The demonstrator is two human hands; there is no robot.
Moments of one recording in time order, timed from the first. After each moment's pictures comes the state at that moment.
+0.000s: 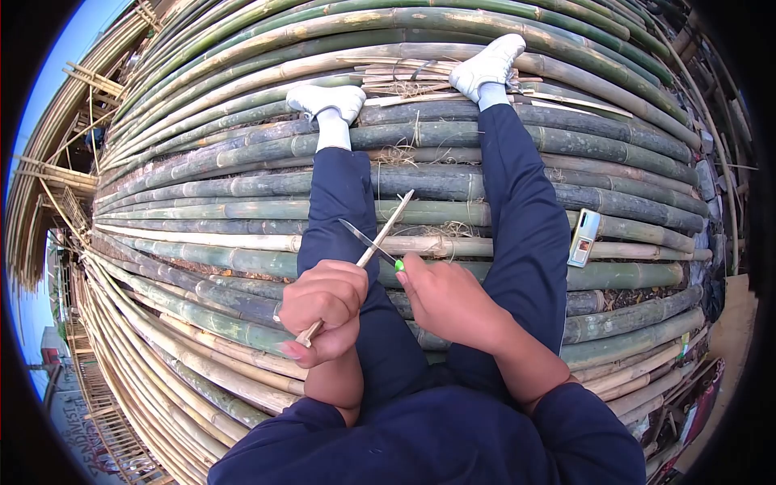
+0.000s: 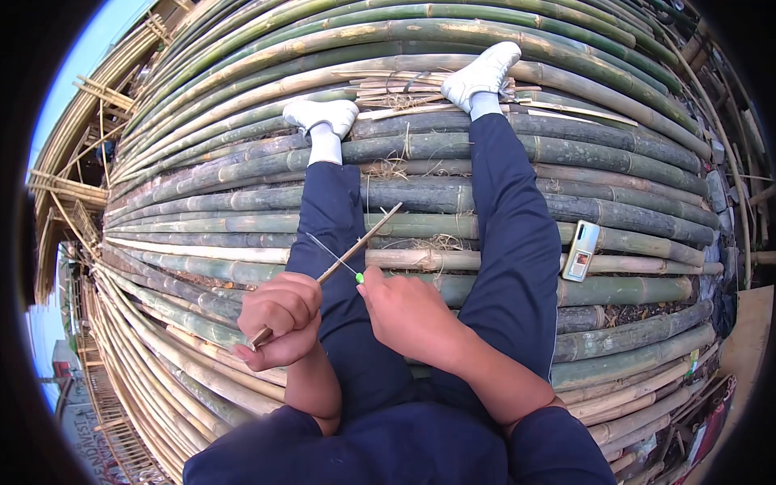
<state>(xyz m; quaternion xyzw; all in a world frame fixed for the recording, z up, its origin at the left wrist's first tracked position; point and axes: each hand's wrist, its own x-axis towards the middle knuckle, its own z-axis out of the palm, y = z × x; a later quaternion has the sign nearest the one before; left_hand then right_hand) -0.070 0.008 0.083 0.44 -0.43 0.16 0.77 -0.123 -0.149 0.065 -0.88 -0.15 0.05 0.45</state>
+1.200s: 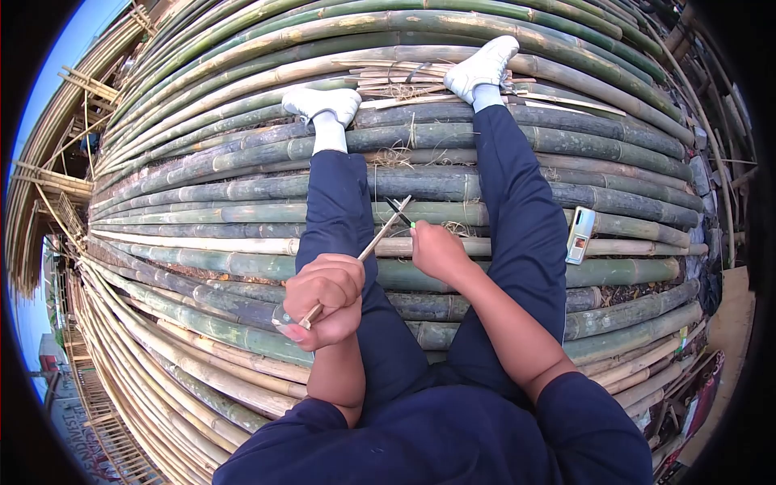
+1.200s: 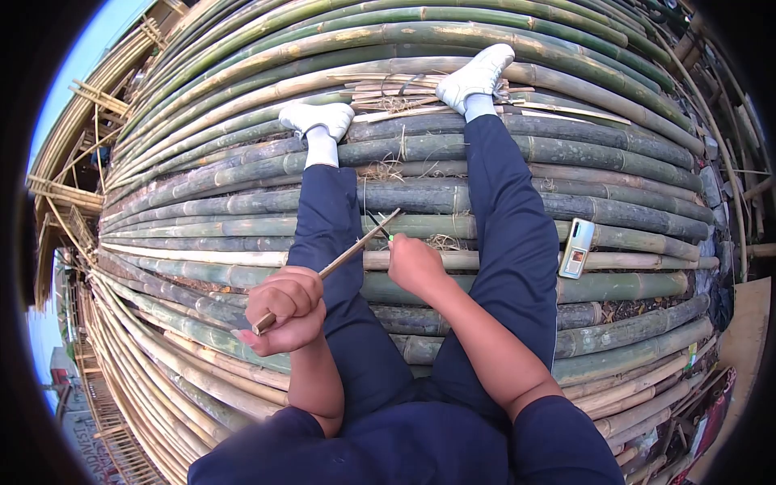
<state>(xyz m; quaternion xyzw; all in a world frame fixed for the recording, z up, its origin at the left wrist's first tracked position) -0.064 0.015 0.067 0.45 -0.40 0.19 0.78 -0.067 -0.141 -0.055 -0.93 0.03 0.09 0.36</state>
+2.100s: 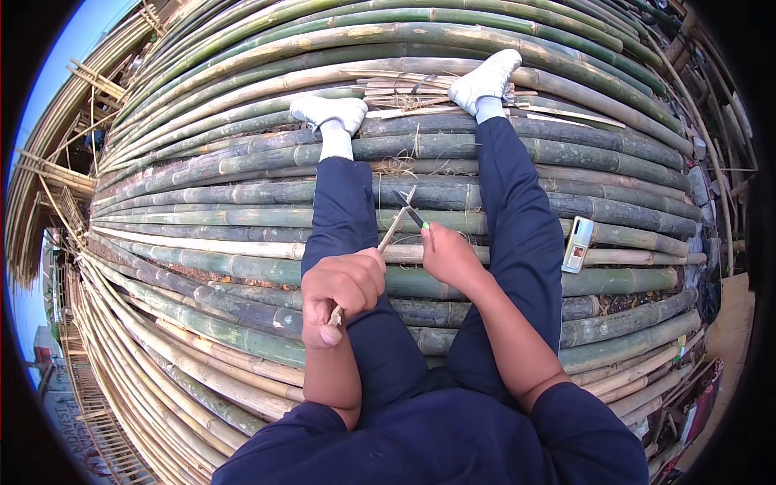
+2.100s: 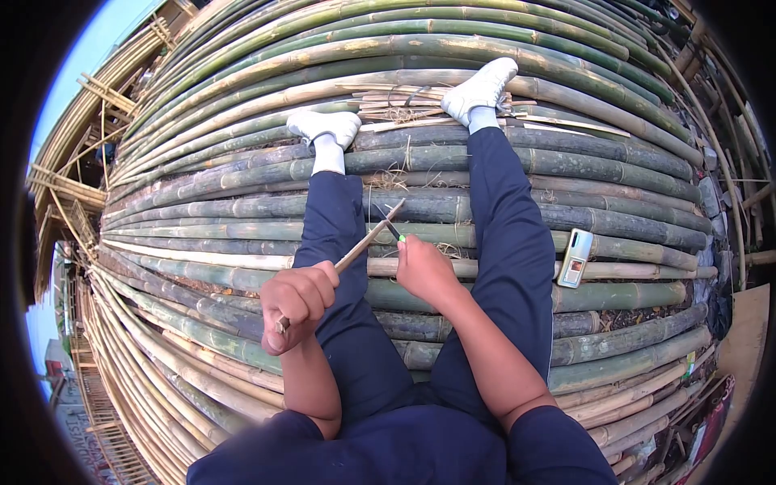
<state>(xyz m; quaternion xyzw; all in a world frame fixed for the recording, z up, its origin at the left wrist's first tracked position) -0.061 0.026 0.092 0.48 -0.47 0.00 0.74 -0.075 -0.154 -0.024 -0.90 0.07 0.09 0.42</state>
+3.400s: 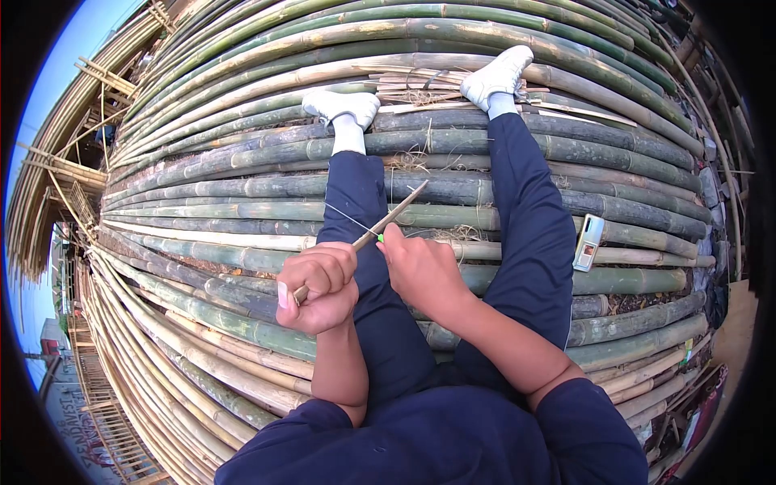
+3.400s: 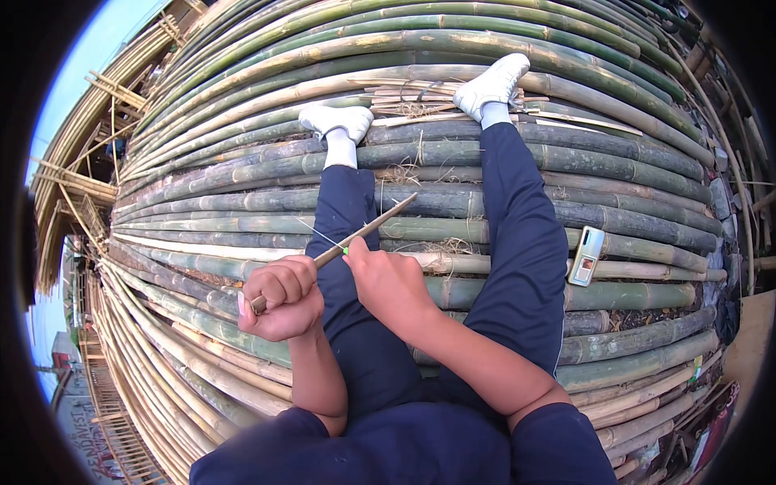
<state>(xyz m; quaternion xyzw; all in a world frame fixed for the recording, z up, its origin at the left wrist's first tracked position) -0.065 0.035 0.083 0.42 -0.34 0.16 0.82 -0.095 -0.100 0.053 -0.95 -0.10 -0.10 0.29</state>
